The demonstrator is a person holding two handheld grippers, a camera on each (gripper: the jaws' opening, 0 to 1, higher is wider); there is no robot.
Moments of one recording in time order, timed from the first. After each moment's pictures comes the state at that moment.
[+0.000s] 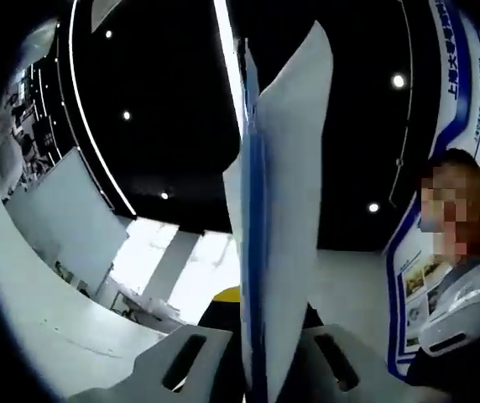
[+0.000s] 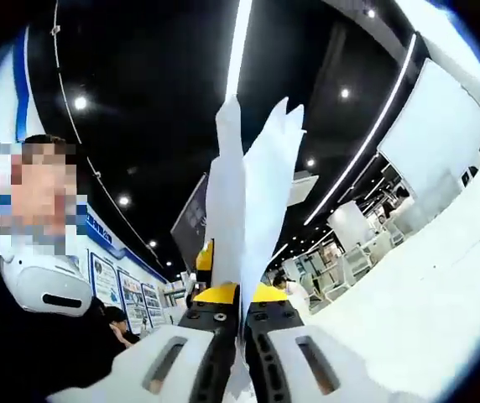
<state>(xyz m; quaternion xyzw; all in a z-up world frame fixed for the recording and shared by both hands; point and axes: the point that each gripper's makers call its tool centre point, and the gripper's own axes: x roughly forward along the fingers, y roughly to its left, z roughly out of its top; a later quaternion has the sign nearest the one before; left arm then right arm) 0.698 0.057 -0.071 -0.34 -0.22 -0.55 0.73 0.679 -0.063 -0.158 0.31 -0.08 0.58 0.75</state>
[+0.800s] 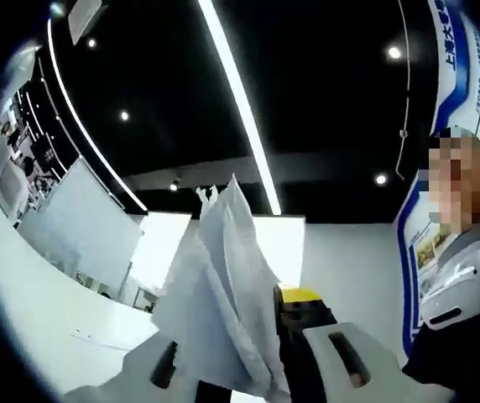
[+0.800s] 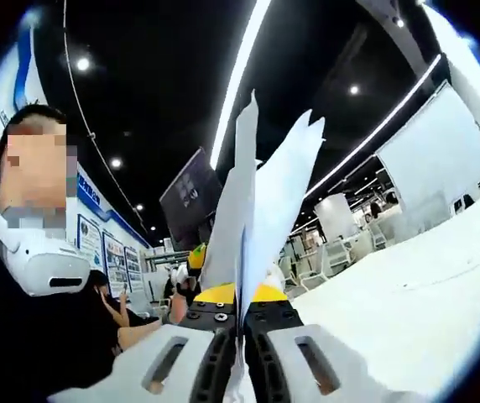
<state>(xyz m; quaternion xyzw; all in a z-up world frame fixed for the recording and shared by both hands) 0.702 0.089 -0.088 -0.28 -0.20 -0.54 0.77 0.679 -0.090 -0.155 0.21 -0.06 0.58 0.79</state>
